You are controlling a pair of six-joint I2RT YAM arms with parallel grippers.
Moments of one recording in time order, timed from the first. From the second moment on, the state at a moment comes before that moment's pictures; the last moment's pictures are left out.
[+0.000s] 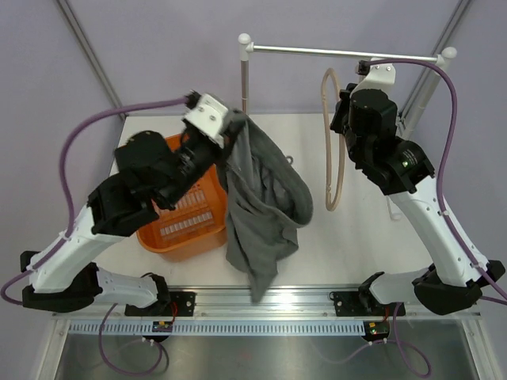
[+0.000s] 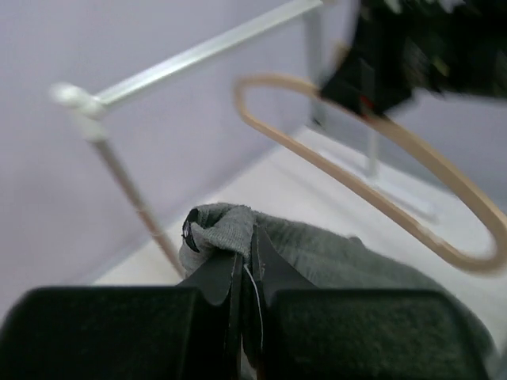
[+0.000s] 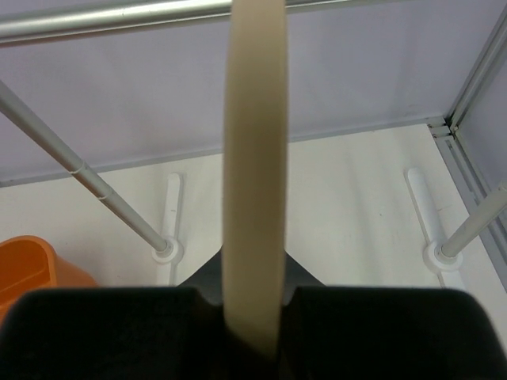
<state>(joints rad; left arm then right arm) -1.19 1.21 1.77 -0.53 -0.44 0.19 0.62 1.33 1.80 -0.66 0.66 0.28</state>
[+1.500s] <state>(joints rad) -0.64 1.30 1.95 -0.46 -0.62 0.01 0.62 1.10 1.64 -0.75 0.60 0.30</state>
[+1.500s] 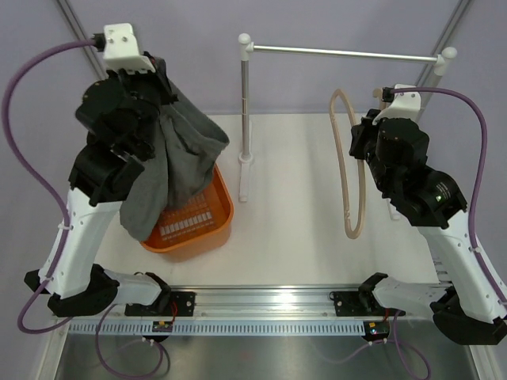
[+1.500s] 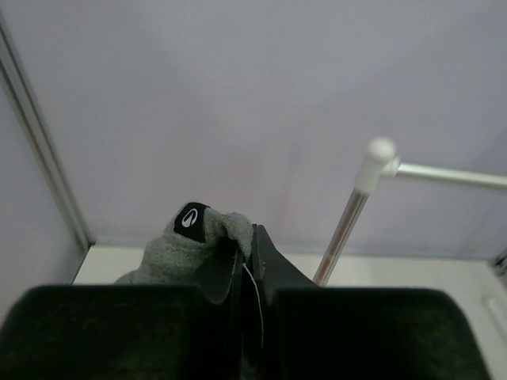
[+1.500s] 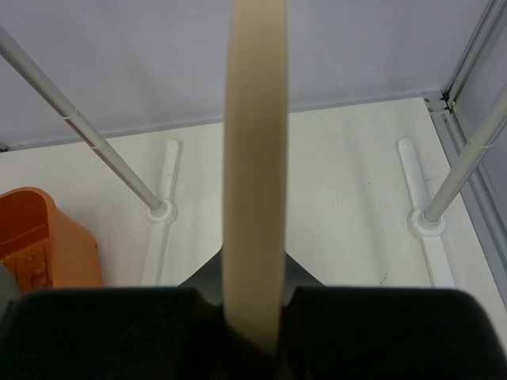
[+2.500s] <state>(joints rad) -0.41 1.20 1.67 -0.49 -0.70 -0.11 0.62 1.12 1.54 -0.74 0.55 0.31</state>
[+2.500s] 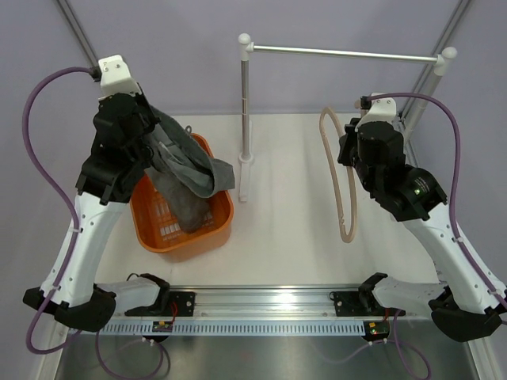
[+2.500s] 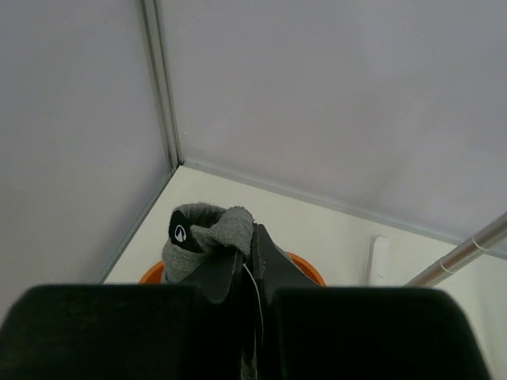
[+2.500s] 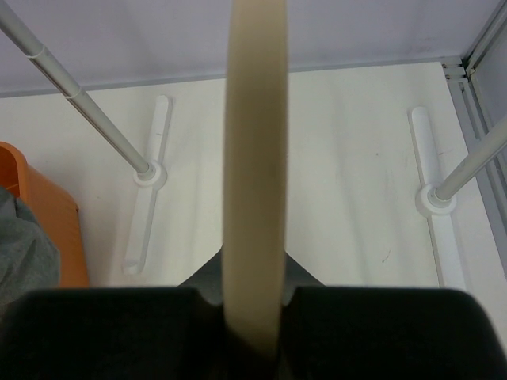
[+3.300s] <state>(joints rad) -0.22 1.07 1.60 -0.60 -0.66 -0.28 0.62 1.12 1.50 -0.75 0.54 0.32</state>
